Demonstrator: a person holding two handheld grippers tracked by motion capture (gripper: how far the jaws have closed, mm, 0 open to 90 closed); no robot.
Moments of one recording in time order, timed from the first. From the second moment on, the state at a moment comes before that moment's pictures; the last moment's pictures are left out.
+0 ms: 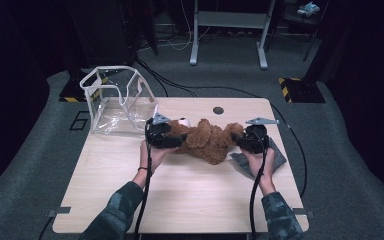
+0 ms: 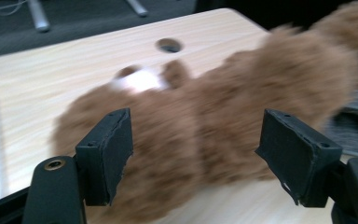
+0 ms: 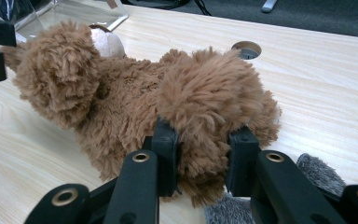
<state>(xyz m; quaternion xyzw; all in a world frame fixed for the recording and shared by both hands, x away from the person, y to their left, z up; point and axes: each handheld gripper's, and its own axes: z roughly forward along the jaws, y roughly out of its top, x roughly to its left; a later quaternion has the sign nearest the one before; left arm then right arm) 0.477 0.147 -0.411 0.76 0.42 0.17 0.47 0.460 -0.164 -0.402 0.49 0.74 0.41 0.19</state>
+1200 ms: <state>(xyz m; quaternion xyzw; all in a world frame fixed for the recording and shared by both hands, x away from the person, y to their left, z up) 0.500 0.123 -0.393 0.77 0.40 0.17 0.47 0.464 -0.161 -0.372 0.48 0.74 0.42 0.20</state>
